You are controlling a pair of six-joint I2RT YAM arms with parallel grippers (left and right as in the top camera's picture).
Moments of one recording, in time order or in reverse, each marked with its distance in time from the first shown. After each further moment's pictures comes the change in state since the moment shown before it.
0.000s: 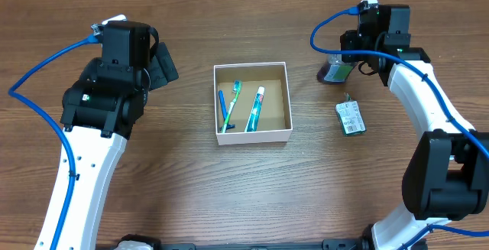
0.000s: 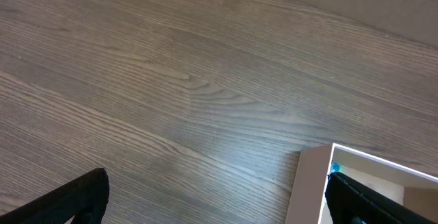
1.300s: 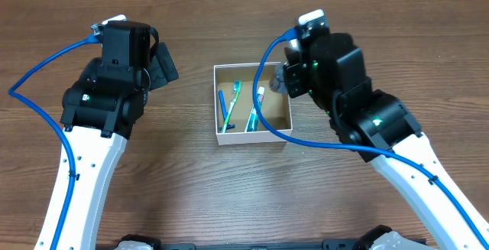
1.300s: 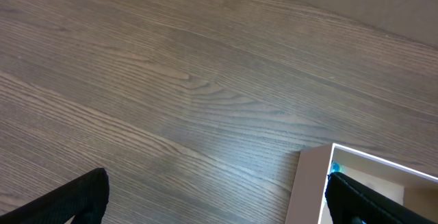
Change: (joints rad) left arm 0.000 0.000 0.000 0.000 0.000 0.000; right arm 0.576 -0.504 0.000 -0.255 0.373 0.147
